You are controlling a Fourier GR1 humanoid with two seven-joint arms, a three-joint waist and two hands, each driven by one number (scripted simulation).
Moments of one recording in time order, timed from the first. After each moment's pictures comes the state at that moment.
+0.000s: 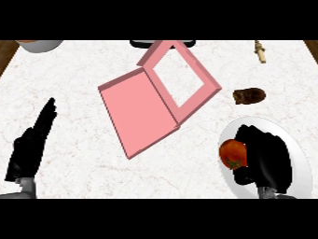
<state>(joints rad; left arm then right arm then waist) 0.00 0.20 0.06 -1.58 -0.18 0.04 0.12 -0.02 -0.21 0.35 -1.79 1.22 0.11 0.67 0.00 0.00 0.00</state>
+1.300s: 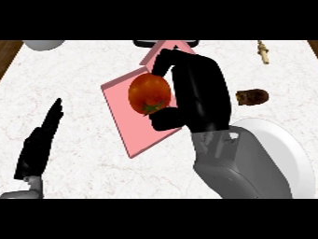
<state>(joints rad) -0.01 0.17 0.05 -1.55 -0.21 0.03 0.09 -0.74 0.00 0.38 -1.67 0.86 0.05 0.80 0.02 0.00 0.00</state>
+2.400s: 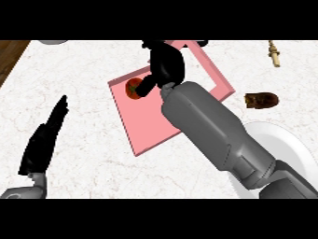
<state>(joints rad) -0.04 0.16 0.04 -1.54 -0.22 0.01 0.08 -1.13 0.00 0.52 -0.70 0.41 -0.41 0.63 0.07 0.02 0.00</state>
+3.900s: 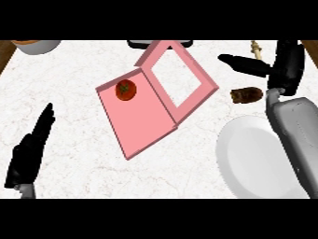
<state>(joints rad) 0.04 0.16 0.08 -1.59 -0.21 0.02 0.09 -0.67 -0.31 0.09 -1.19 -0.04 -0.68 0.16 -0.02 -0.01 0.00</state>
